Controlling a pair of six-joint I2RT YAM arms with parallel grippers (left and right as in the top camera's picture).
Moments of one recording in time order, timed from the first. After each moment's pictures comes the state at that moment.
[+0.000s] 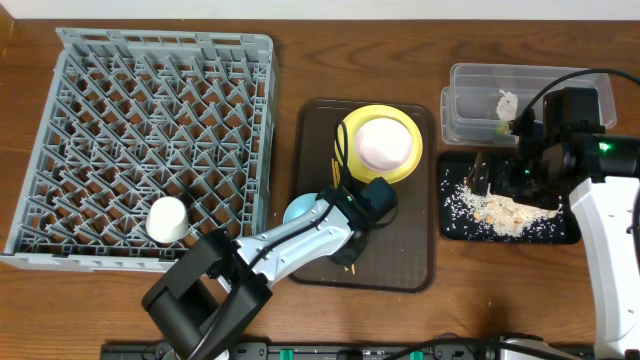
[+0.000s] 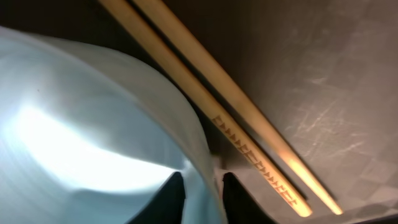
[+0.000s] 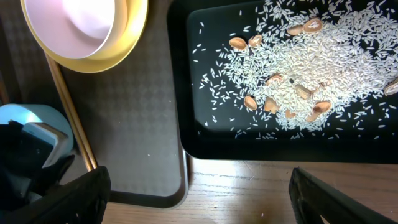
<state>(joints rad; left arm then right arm) -0.87 1.81 1.09 -0.85 -0.11 -0.25 -0.05 1.40 1.30 -1.24 -0.19 0.16</state>
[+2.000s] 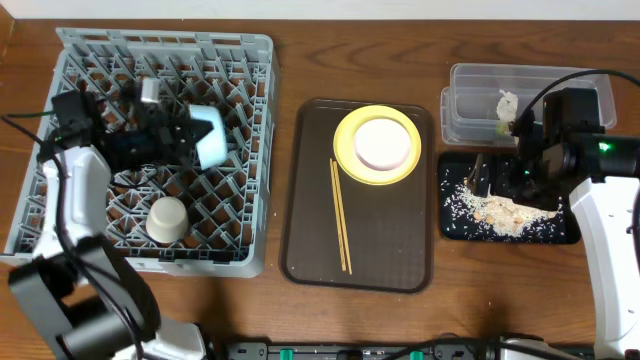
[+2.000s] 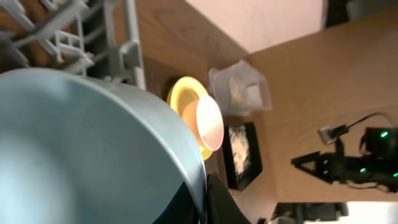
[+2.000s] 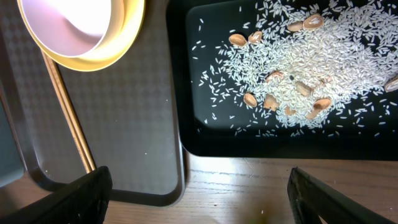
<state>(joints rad) 0.43 1.70 1.23 -0.77 1.23 0.09 -0.05 1.40 1.30 -1.25 -0.19 0.16</state>
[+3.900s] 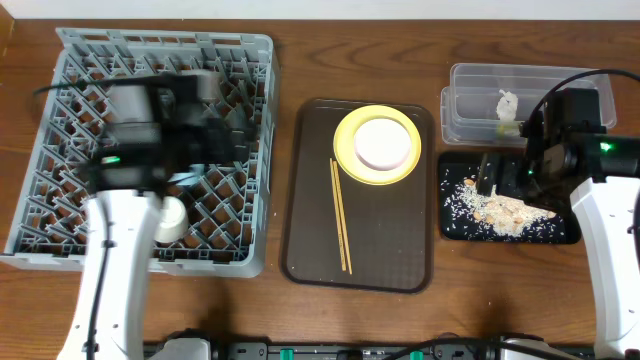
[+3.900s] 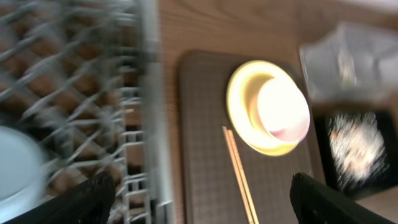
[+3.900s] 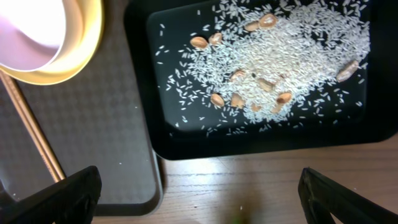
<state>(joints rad) -0.03 1.34 1.24 -0.77 0.42 -0.10 -0.06 1.40 1.30 -1.25 -0.07 0.20</state>
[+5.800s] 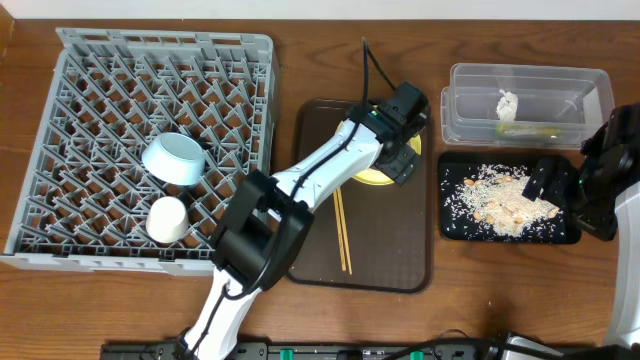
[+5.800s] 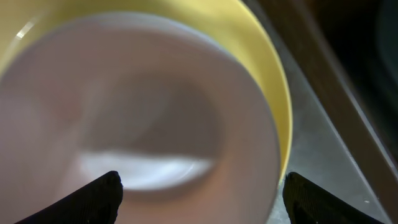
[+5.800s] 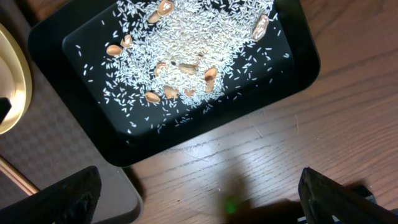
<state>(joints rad) -0.71 2.23 1.79 -0.79 0.05 -0.02 -0.33 1.40 1.30 -1.32 -0.05 0.24</state>
